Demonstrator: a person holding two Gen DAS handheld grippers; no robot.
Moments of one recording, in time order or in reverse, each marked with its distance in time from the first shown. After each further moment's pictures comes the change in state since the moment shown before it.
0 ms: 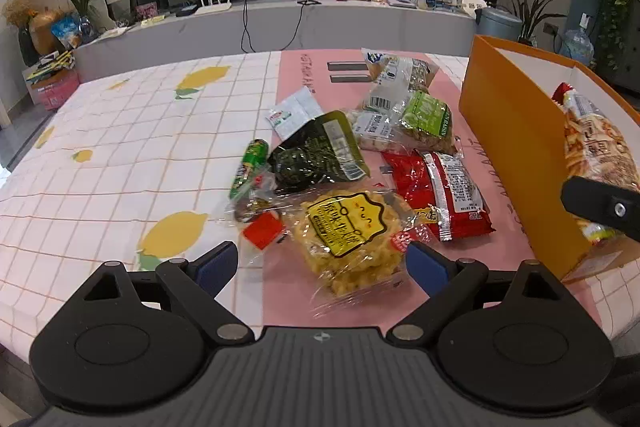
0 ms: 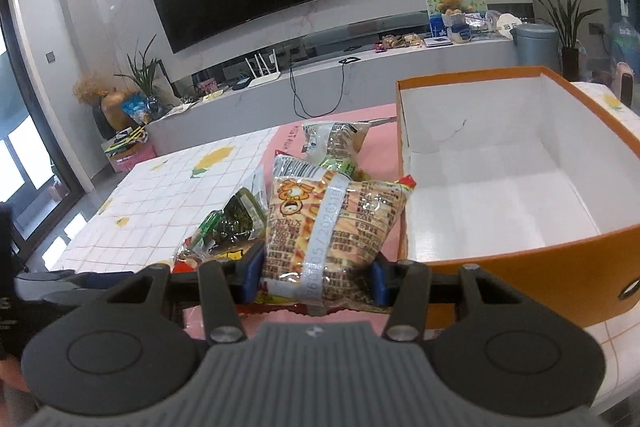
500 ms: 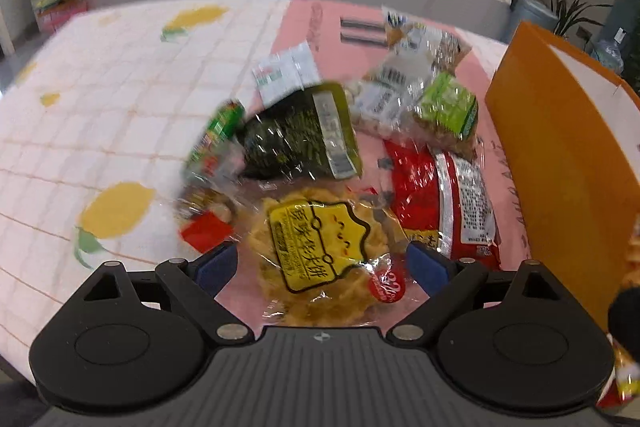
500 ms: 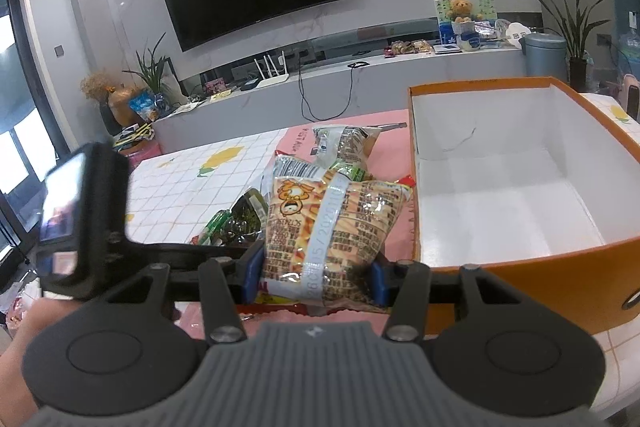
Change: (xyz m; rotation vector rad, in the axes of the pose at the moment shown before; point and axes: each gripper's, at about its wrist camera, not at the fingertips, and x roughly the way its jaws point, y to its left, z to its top) left arm 0.064 -0.010 0.022 -0.165 0.168 -0.012; right arm 0.001 0.003 -0.002 -0.021 -0.003 0.019
